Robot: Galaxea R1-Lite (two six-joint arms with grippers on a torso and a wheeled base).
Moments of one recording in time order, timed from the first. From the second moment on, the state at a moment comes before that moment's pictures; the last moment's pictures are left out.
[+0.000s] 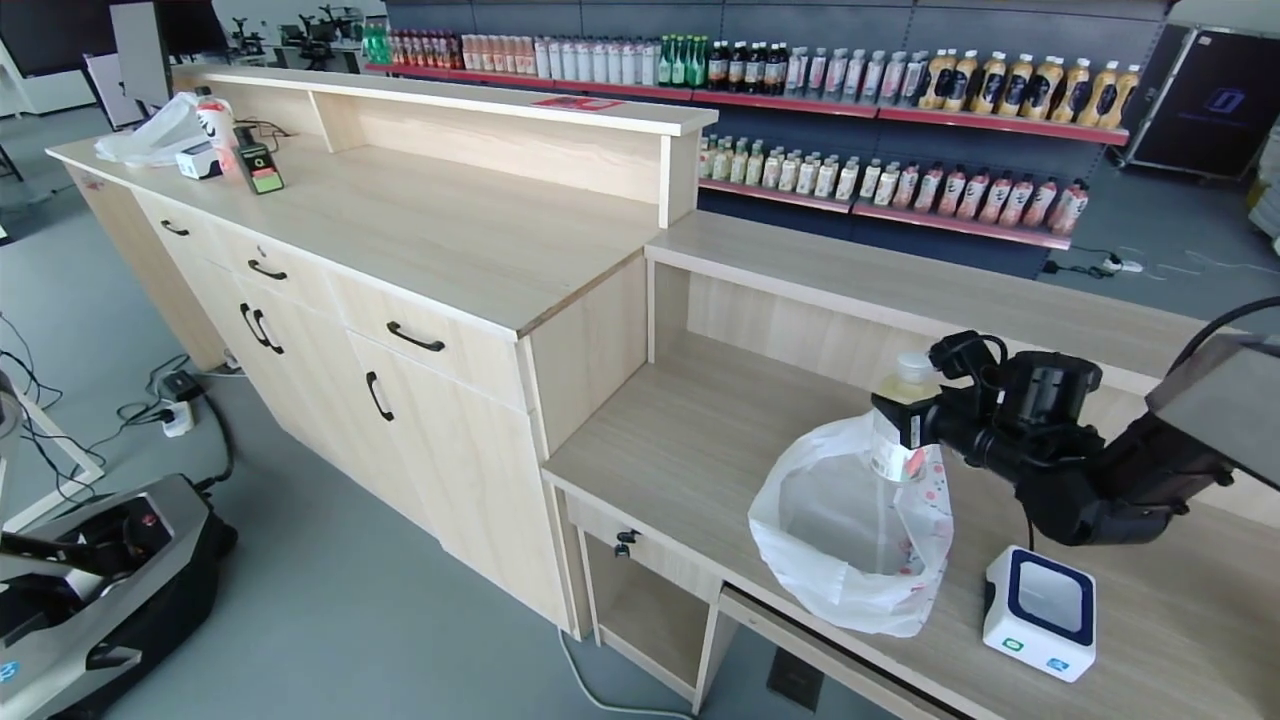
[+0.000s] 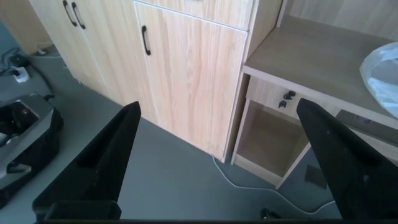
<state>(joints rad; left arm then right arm) 0.00 0.00 0.00 0.00 -0.02 0.00 0.02 2.27 -1.00 -1.13 0.22 -0.23</state>
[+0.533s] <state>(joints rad) 0.00 0.00 0.00 0.00 -0.02 0.00 0.00 2.48 -1.14 -1.24 0.31 -0.25</state>
